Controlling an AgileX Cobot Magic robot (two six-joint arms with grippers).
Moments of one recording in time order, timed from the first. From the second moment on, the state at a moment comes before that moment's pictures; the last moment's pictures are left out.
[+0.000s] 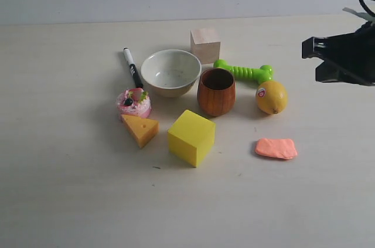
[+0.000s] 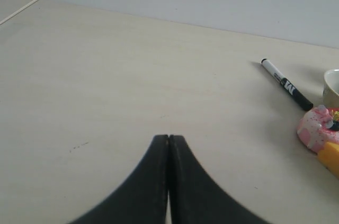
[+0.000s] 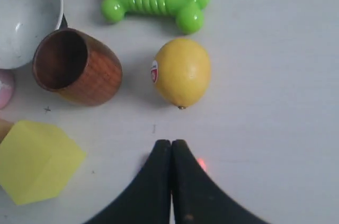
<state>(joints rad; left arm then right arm) 0.06 0.01 0.00 -0.05 0.37 -0.07 0.17 1.29 -0.75 0.35 0.53 -0.04</state>
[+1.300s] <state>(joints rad) 0.06 0.01 0.00 -0.05 0.37 -0.07 0.37 1.85 -1.02 0.08 0.79 0.30</state>
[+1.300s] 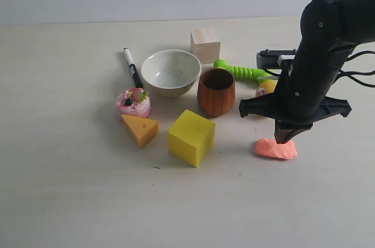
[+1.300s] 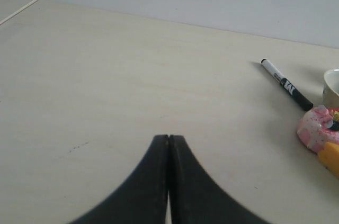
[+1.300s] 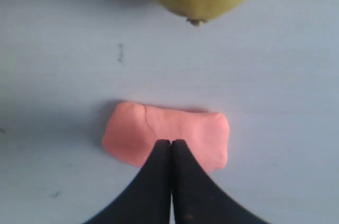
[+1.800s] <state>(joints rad) 0.06 0.01 0.00 -0.05 0.37 -0.07 0.37 1.85 -0.92 0.12 0.69 0.30</state>
